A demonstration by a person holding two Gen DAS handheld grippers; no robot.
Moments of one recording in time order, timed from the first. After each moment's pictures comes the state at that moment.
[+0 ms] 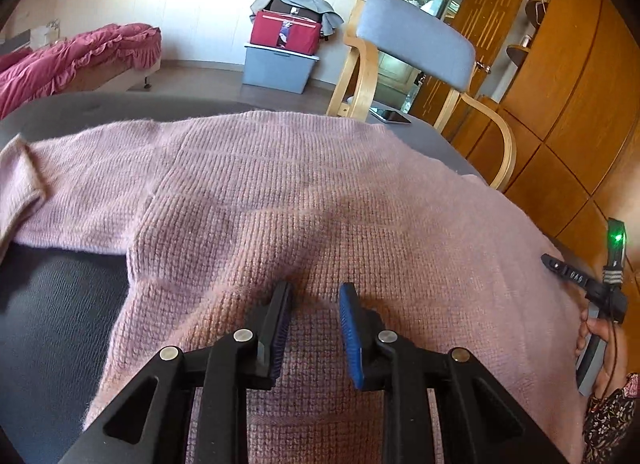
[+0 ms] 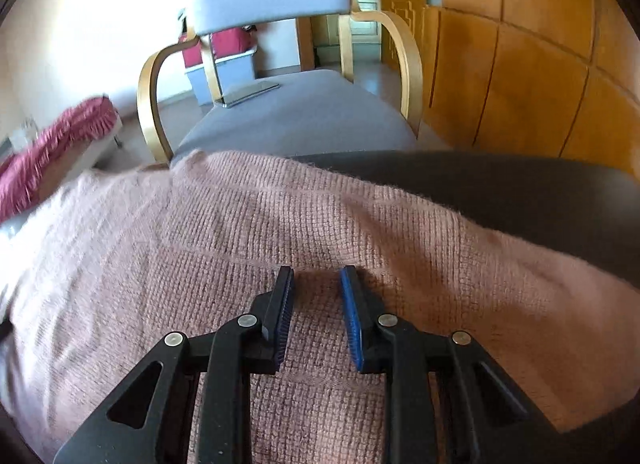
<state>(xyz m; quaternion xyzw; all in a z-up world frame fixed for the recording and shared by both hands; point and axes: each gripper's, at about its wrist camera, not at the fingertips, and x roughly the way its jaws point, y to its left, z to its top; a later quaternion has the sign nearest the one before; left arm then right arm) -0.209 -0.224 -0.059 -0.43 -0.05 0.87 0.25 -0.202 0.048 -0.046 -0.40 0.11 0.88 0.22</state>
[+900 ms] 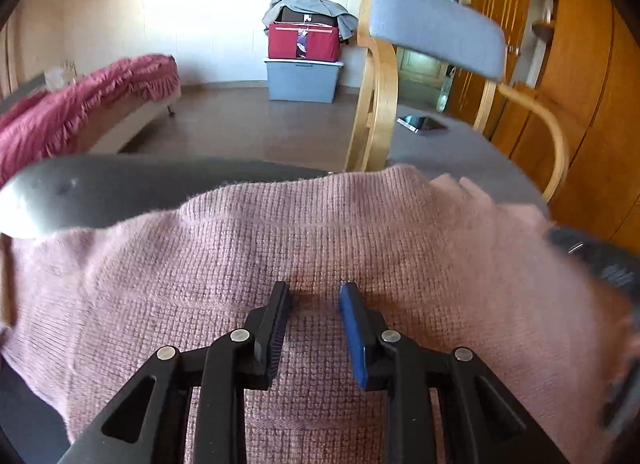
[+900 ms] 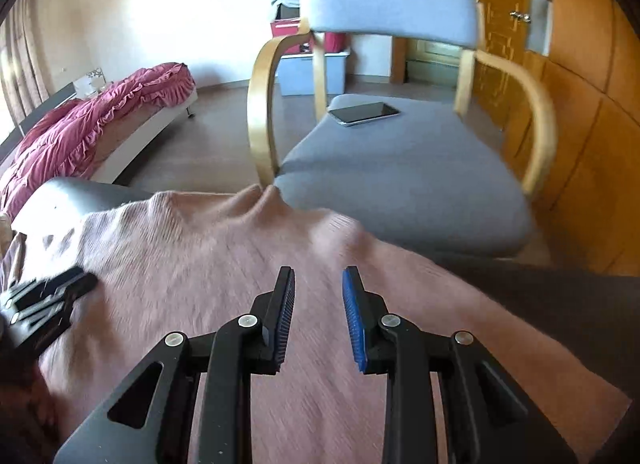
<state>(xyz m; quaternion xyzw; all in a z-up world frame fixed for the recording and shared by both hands) -0.289 -0.130 -0.052 -0.41 0.01 0.89 0.19 -0.249 0.103 -0.042 -0.40 0.08 0.91 0.10</state>
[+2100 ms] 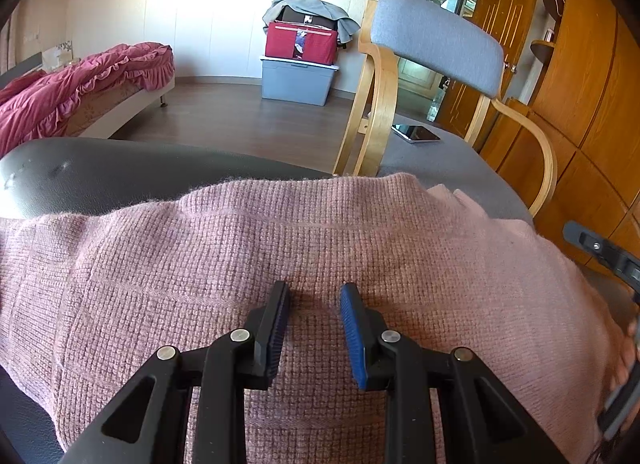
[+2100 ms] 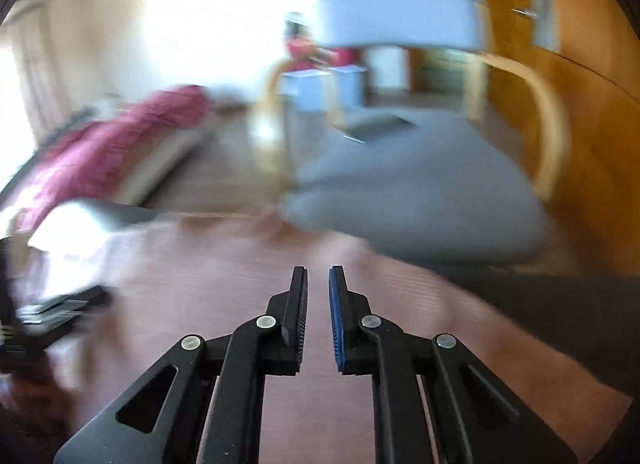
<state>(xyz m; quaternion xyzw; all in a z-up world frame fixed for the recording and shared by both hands) -0.294 -0.142 -0.056 -0.41 -0.01 0.89 0.21 -0.158 0.181 0.005 -0.33 0.10 0.94 0.02</state>
